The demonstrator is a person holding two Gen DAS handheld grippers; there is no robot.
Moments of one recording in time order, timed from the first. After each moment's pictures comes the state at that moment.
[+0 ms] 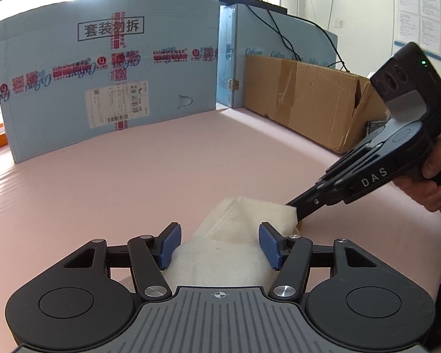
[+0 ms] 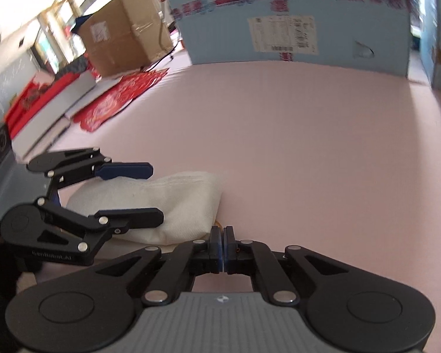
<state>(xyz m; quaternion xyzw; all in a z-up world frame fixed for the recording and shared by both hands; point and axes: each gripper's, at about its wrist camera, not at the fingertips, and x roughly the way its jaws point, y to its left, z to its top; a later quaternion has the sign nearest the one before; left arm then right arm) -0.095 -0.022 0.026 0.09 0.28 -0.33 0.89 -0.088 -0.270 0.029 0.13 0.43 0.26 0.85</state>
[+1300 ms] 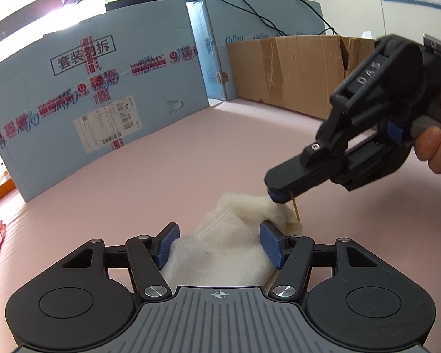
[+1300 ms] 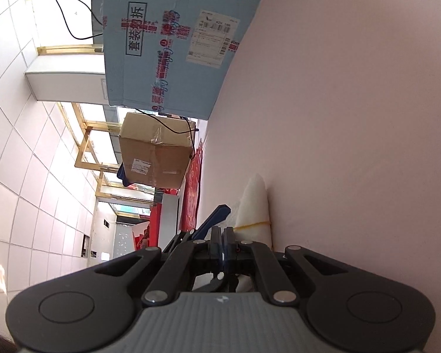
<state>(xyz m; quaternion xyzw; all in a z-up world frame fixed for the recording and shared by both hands) -0.121 -0.065 0.013 0.22 0.24 -0.29 0.90 -0.088 -0.314 -0.022 0.50 0.39 0.31 0.71</state>
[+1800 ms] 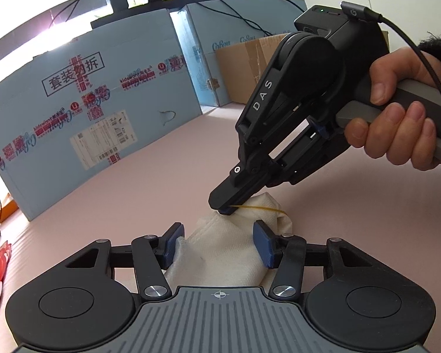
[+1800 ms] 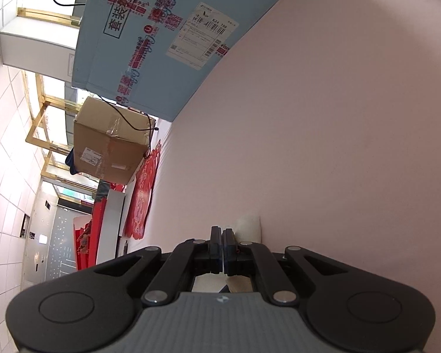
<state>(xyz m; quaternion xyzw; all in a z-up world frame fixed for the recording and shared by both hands) -0.123 -0.074 0.008 0.23 0.23 -0.30 0.90 -0.045 -0.290 -0.013 0.42 0.44 0.24 0.76</state>
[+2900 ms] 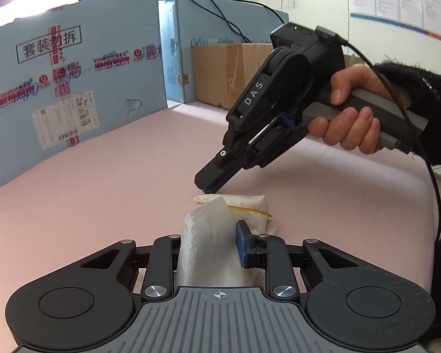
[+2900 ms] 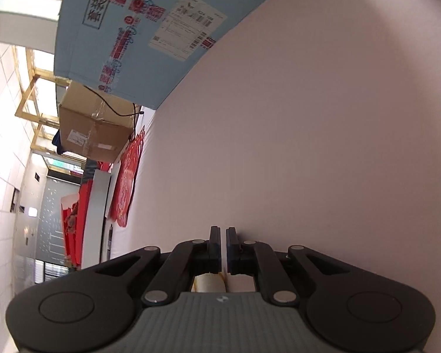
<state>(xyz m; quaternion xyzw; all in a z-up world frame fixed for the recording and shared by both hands) -0.112 -0.066 0.012 0.17 0.26 -0.39 0.87 -0.024 -0.317 0.004 0.34 0.47 0.28 0.77</state>
